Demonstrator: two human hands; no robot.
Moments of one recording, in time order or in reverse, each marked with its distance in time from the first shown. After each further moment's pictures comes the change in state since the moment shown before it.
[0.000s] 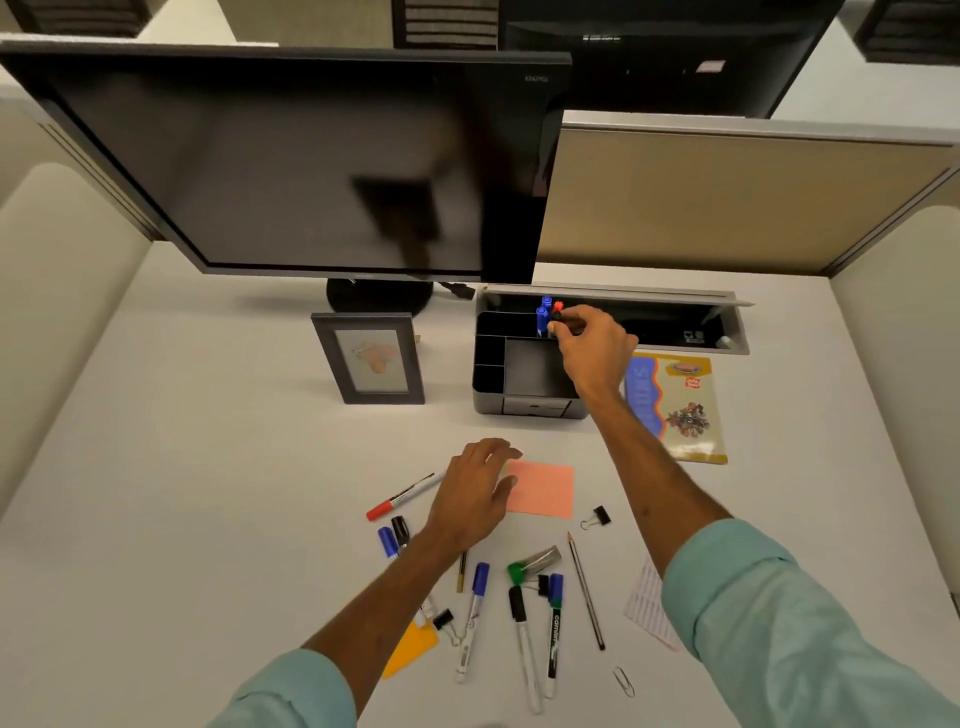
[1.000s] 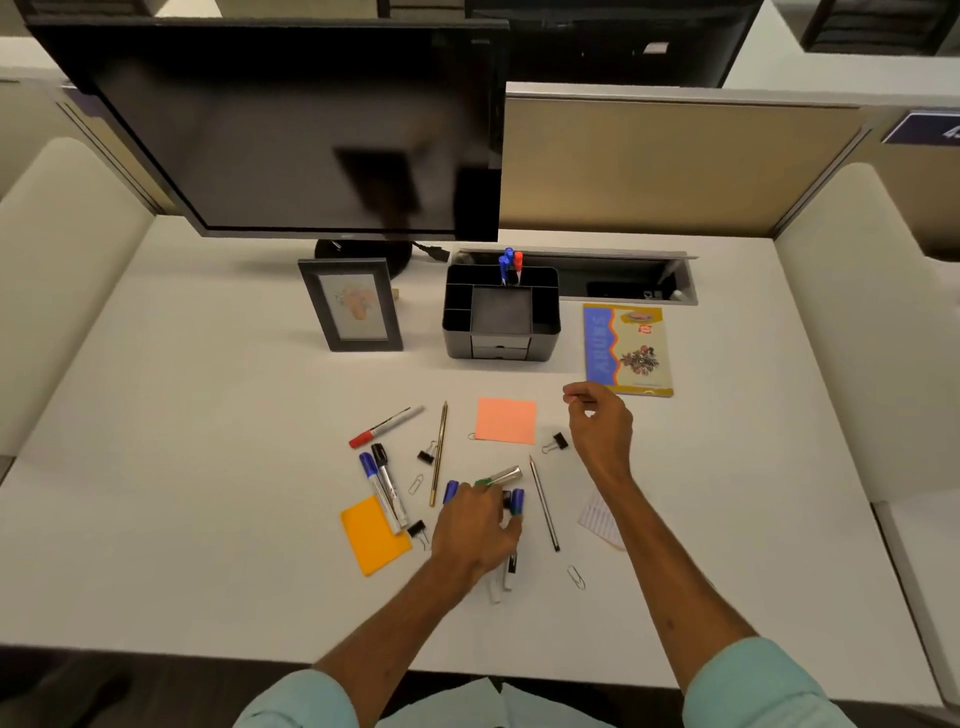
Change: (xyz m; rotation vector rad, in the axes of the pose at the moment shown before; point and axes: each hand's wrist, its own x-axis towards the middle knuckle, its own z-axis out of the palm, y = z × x) left_hand -0.126 0.083 0.068 0.104 -0.037 -0.208; right_hand -0.184 0.107 -0.075 0.349 -0.066 0.126
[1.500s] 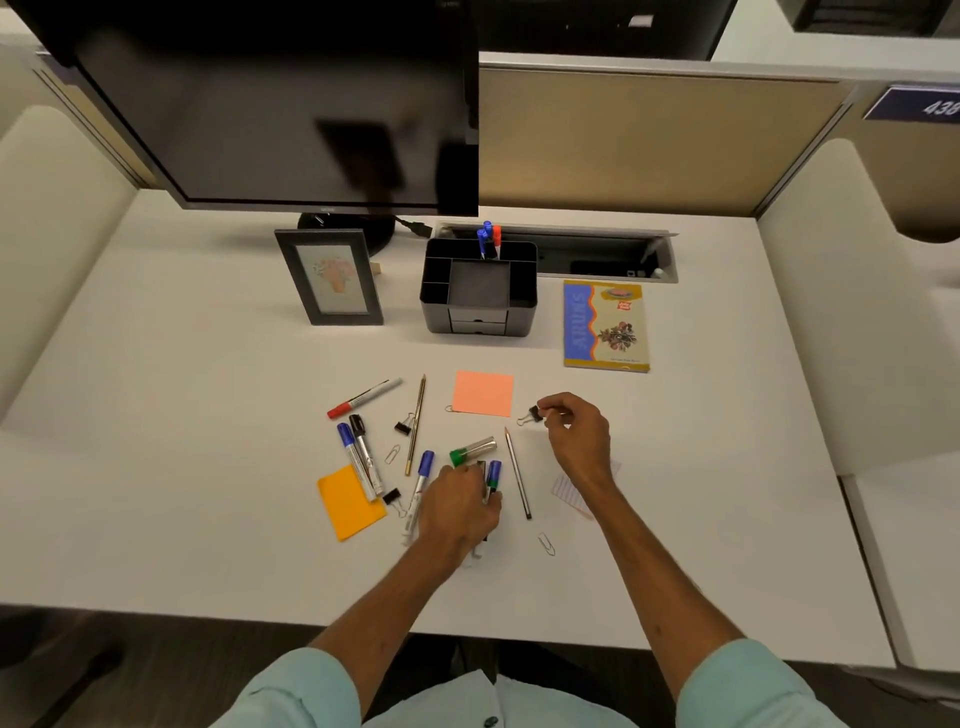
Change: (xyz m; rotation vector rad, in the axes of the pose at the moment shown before) left_hand -0.012 0.025 0.014 0.066 -0.017 -0.131; right_hand -0.038 0.027 -0.022 -0.069 -0.154 0.038
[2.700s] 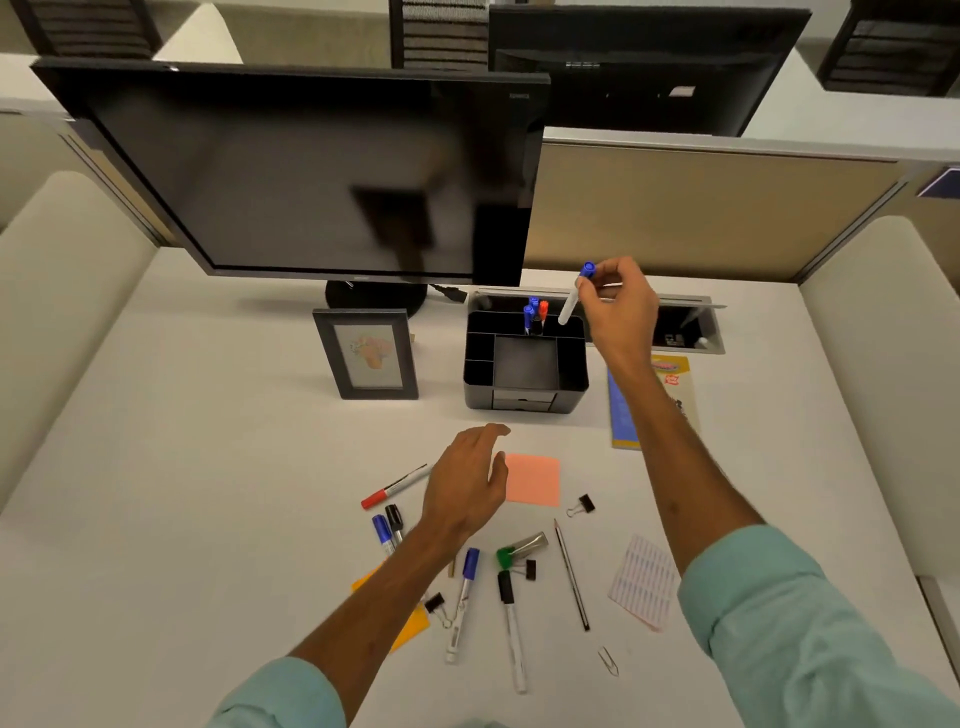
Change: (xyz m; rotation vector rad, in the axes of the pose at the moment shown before) left_hand 0.129 -0.050 -0.099 -0.271 0.252 0.256; right_hand 0.212 -0.178 0.008 0.103 0.307 -0.330
